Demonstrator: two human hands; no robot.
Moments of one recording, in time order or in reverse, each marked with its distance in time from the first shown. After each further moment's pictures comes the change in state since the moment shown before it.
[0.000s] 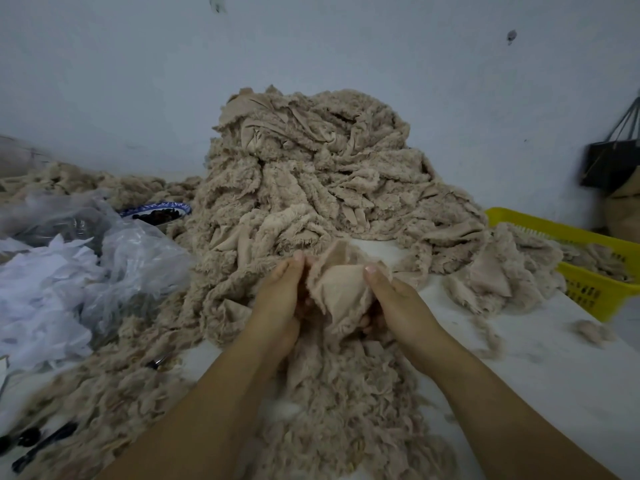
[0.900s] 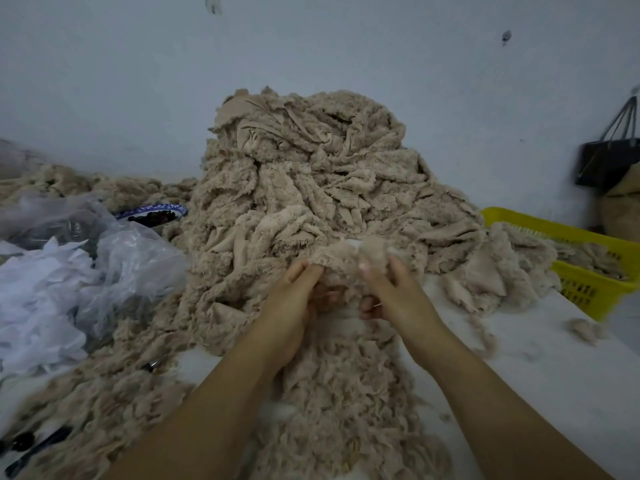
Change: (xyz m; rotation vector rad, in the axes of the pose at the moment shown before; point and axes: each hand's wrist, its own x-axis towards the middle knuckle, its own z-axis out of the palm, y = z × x) left_hand -0.007 -0.006 0.004 0.065 -0.219 0.029; right_hand 0.010 0.002 -0.009 -0.053 0.031 -0.071
